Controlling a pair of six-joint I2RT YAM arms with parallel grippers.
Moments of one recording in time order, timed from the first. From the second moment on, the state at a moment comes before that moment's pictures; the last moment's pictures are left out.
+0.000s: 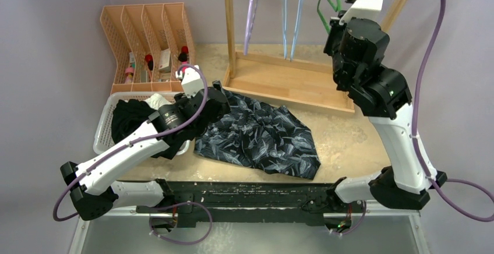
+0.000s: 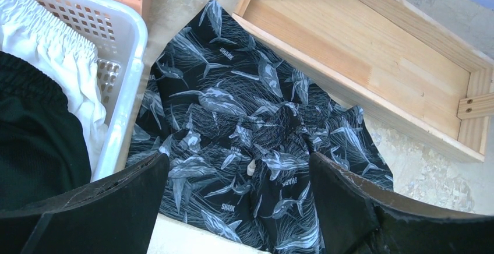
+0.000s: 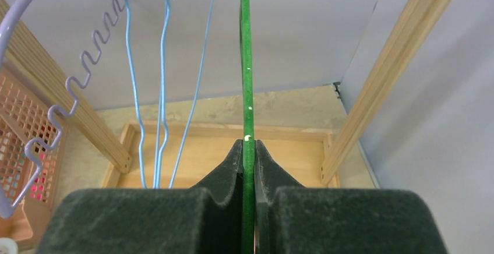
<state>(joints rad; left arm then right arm) -0.93 1.18 1.31 -0.91 -0.76 -0.96 0.68 1.35 2.06 -0.79 0.89 0.07</state>
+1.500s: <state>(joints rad) -0.93 1.09 1.24 -0.90 -0.73 -1.02 0.41 0.99 1.54 -0.73 0.50 0.25</state>
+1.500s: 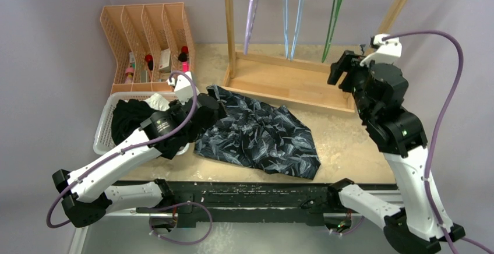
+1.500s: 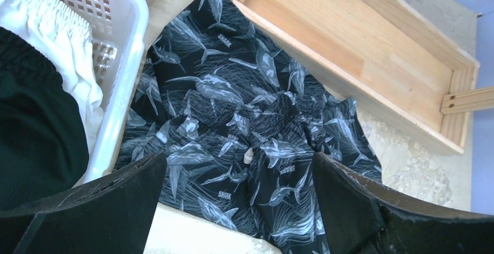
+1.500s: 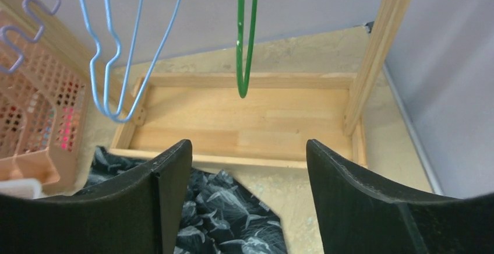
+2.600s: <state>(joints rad) -0.95 1.59 1.16 -0.62 -0.38 -0.97 0.41 0.63 0.54 -0.73 -0.10 0.90</state>
